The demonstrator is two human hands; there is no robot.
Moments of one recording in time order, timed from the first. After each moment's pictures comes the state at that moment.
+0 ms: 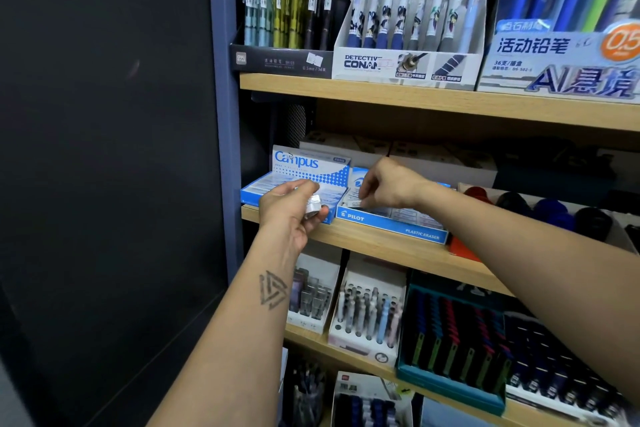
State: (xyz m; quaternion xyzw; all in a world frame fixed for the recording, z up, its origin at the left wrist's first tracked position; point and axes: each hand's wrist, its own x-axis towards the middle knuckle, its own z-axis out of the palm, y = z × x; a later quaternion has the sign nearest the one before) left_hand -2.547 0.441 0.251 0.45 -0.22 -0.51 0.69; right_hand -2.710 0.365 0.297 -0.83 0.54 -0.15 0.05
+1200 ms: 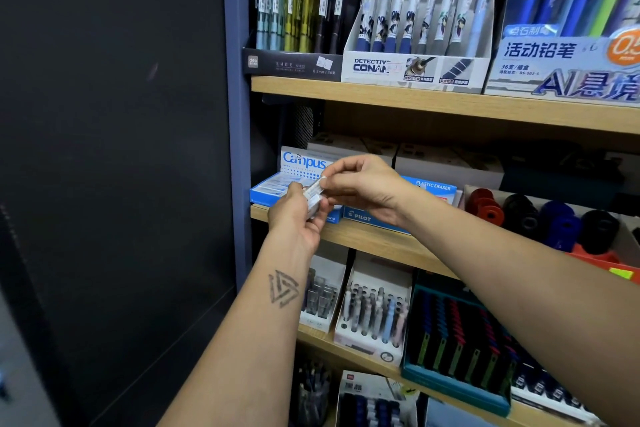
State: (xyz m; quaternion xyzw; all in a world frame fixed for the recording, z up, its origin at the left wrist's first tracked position) left_hand -2.546 0.436 0.248 0.36 -0.12 -0.58 0.72; right_hand -2.665 0.407 0.289 -0.66 0.33 -0.39 0.55
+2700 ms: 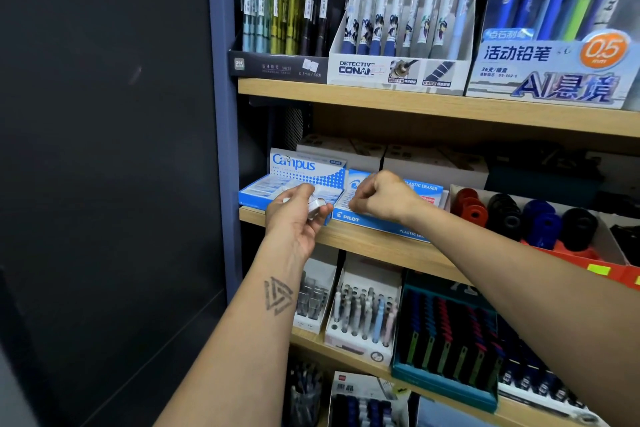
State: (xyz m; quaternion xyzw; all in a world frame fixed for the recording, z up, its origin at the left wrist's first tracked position) left_hand -2.561 0.449 0.248 0.39 -0.18 -0.55 0.72; right_hand -2.709 0.386 0.276 -0.79 0.53 -0.28 0.14
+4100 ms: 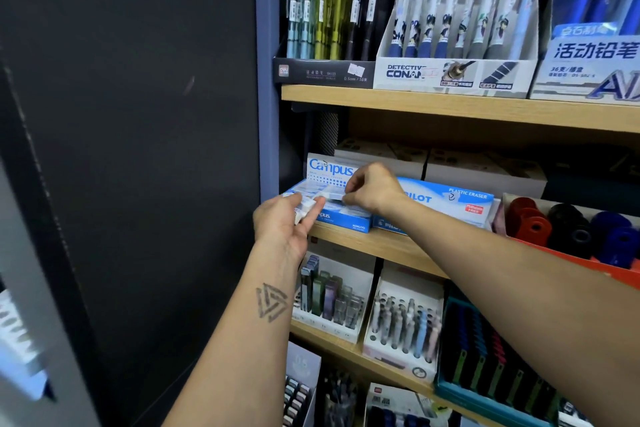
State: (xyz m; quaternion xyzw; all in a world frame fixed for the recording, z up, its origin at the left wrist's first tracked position) left_hand -2.494 0.464 0.254 0.33 -0.11 -0.53 0.78; right_hand -2.623 0.353 0.274 -0.77 0.54 -0.32 0.14
